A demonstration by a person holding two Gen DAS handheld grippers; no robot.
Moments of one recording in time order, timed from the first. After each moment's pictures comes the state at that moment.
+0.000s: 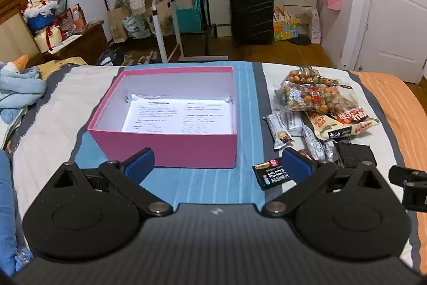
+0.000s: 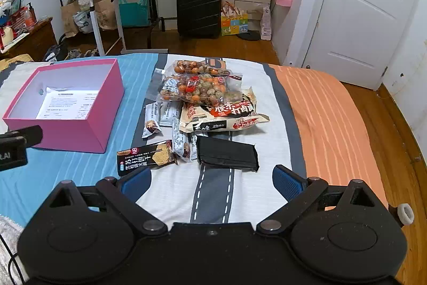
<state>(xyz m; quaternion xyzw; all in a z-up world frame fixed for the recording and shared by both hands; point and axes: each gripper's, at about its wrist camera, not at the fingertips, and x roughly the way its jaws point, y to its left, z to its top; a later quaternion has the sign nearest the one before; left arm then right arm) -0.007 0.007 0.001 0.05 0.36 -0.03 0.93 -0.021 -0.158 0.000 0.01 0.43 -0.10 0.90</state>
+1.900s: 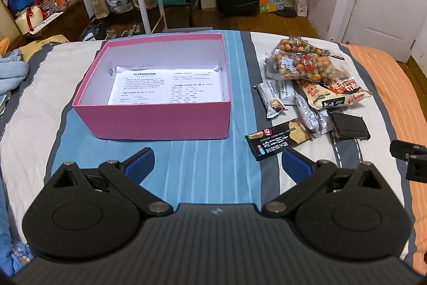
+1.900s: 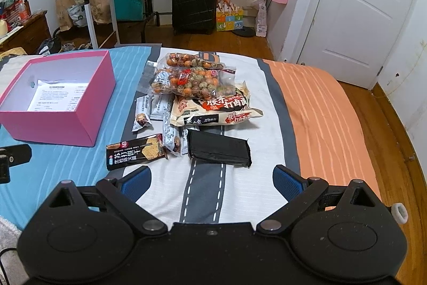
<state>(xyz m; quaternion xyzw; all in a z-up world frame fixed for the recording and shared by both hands) 0.000 0.020 -0.020 0.05 0.42 -0.07 0.90 -0.018 -0.161 -0.012 0.00 0.44 -0.11 0.89</state>
